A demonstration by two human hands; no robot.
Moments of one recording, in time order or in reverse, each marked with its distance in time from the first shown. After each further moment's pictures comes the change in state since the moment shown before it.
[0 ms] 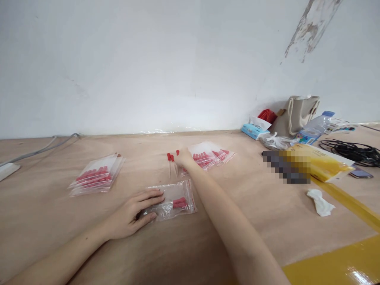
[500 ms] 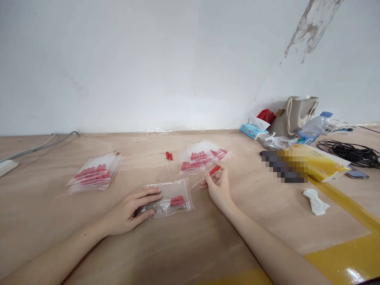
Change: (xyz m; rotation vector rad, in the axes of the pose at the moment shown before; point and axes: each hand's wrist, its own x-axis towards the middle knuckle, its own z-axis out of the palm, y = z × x) left_hand 0.001 0.000 0.000 0.022 -0.008 -0.018; right_hand -0.111 0.097 -0.023 1.081 0.266 -0.037
